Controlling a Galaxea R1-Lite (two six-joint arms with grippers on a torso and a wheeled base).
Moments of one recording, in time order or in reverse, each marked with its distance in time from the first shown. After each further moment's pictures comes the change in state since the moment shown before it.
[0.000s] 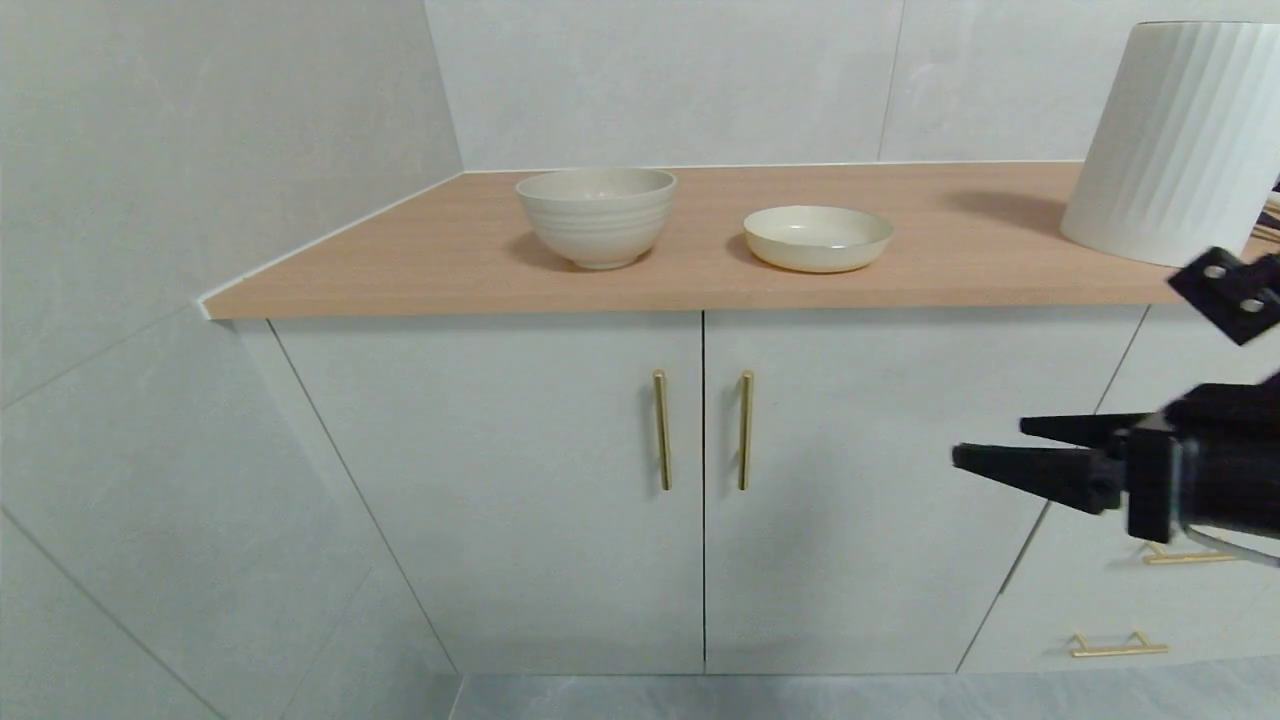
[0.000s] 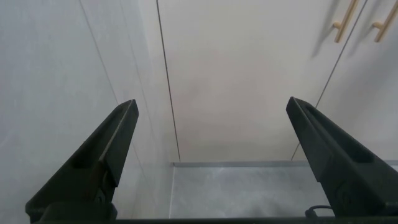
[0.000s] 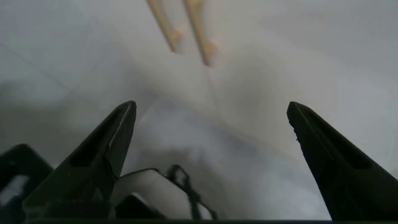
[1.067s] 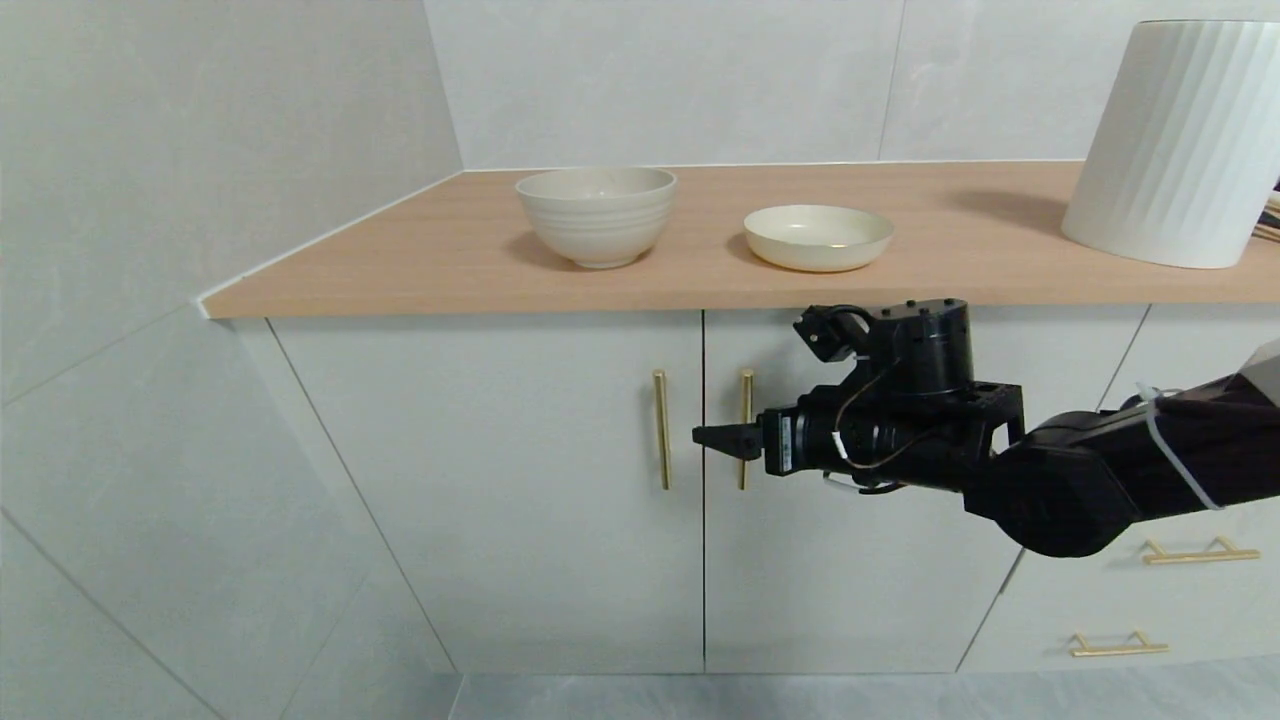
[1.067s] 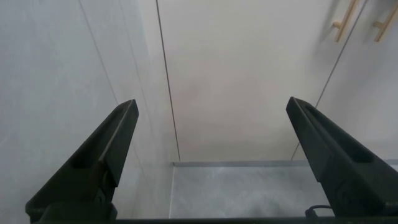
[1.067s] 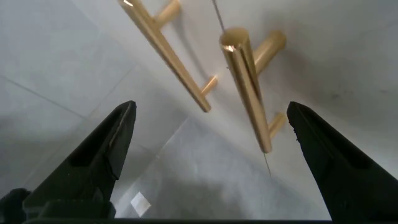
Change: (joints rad) left arm 0.000 0.000 0.000 0.000 0.000 0.000; right arm 0.163 0.692 -0.292 -0.439 0.011 0.127
